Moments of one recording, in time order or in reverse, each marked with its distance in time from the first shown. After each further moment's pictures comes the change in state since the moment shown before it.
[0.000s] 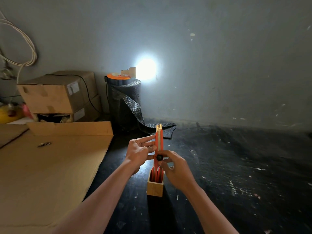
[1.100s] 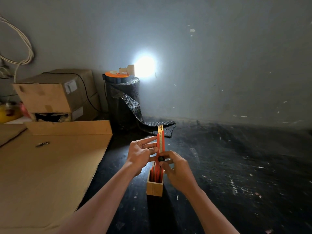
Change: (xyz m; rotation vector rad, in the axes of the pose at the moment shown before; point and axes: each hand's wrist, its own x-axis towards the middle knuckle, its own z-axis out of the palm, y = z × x) left_hand 0.009 -0.014 0.006 -0.008 0.006 -0.019; right_hand 0.003 0.013 -0.001 0.003 0.018 -0.009
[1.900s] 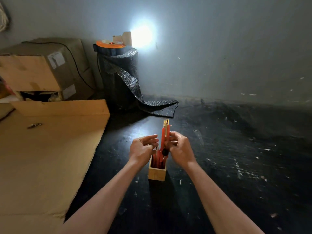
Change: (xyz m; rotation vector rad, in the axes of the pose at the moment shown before) left_hand 0.046 -0.075 -0.016 0.170 0.103 -0.067; right_hand 0.060 0.048 0.028 0.316 0.042 0.226
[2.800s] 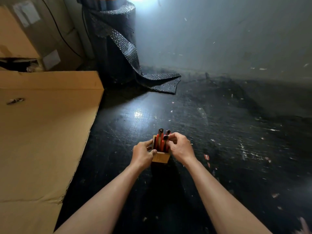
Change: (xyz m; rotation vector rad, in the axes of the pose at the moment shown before) left_hand 0.023 -0.112 -0.011 0.477 -0.126 -0.118; right_hand 0.010 0.089 0.040 -0.389 -0.044 0.318
